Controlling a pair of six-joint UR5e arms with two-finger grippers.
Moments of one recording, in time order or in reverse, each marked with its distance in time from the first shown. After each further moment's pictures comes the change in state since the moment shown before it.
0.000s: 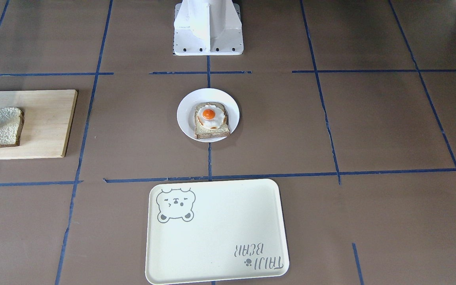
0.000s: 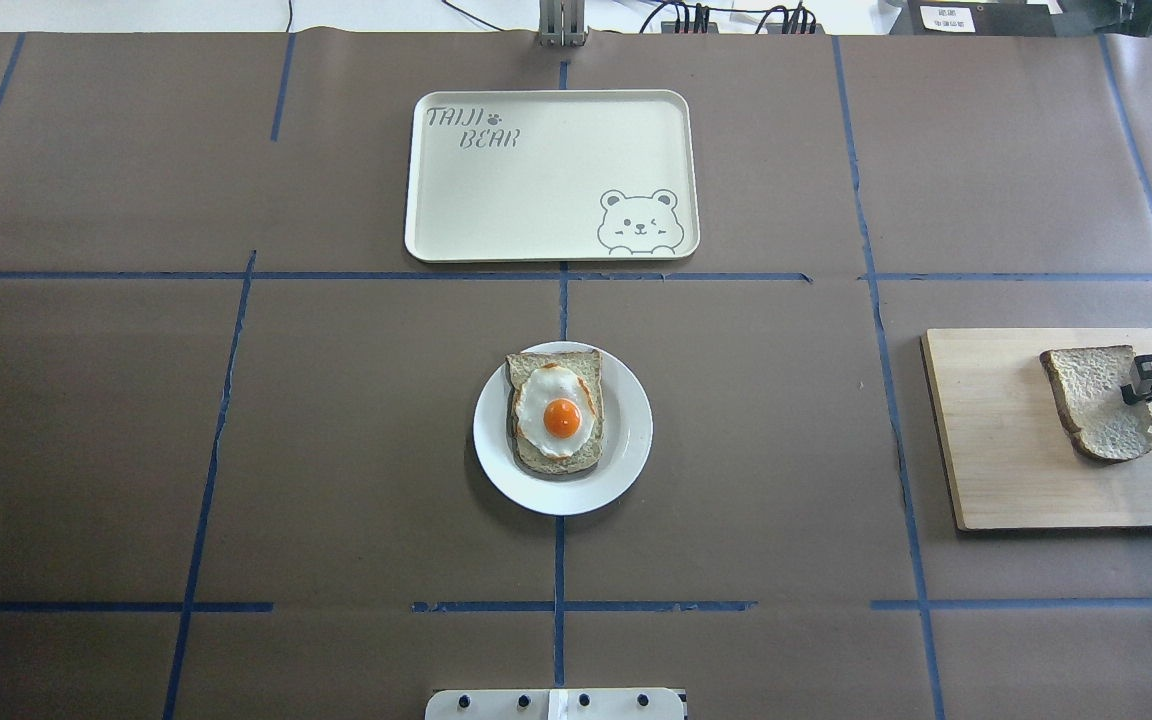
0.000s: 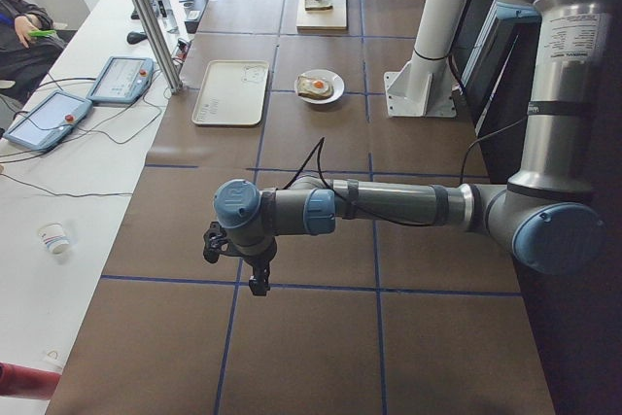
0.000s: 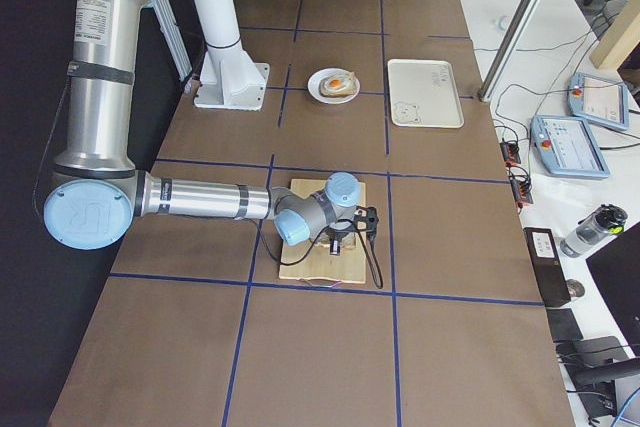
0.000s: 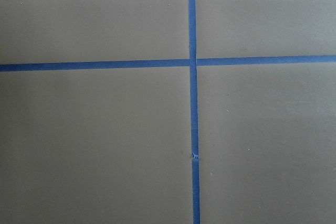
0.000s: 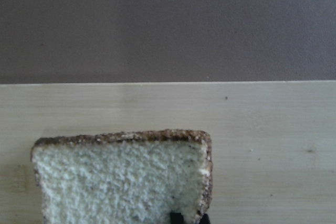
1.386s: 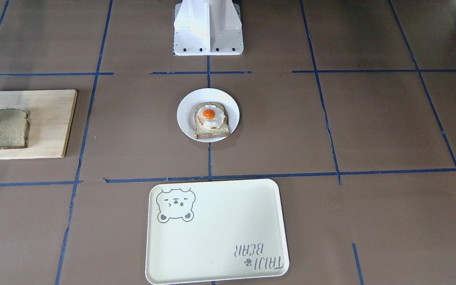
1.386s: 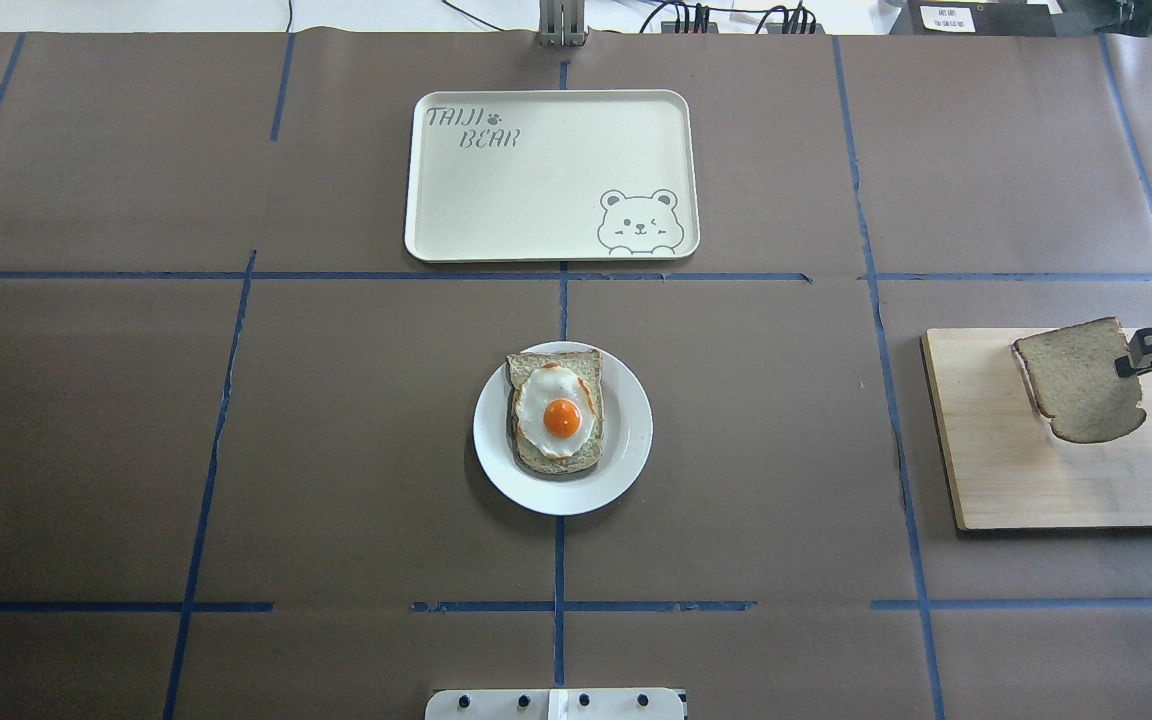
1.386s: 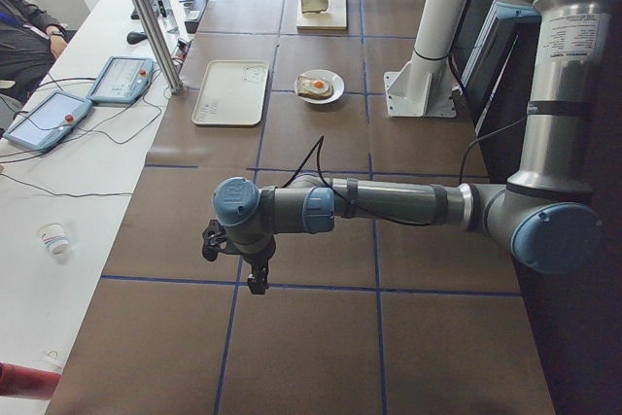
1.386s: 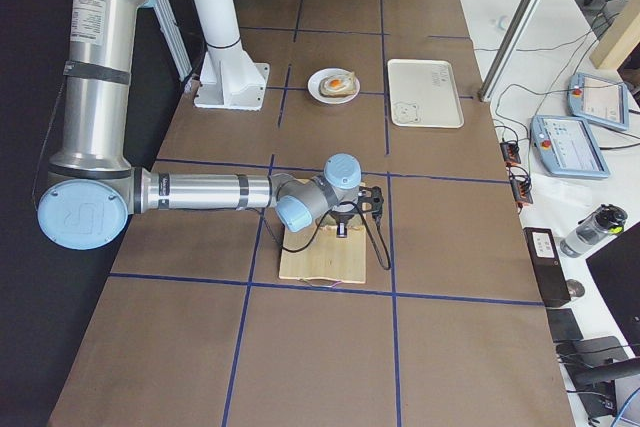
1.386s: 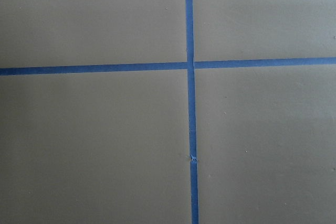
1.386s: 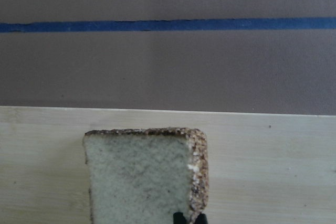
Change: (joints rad) left arm 0.000 -0.003 -0.003 0.000 0.000 0.000; right arm 0.042 -0.005 0.109 0.002 0.027 0.004
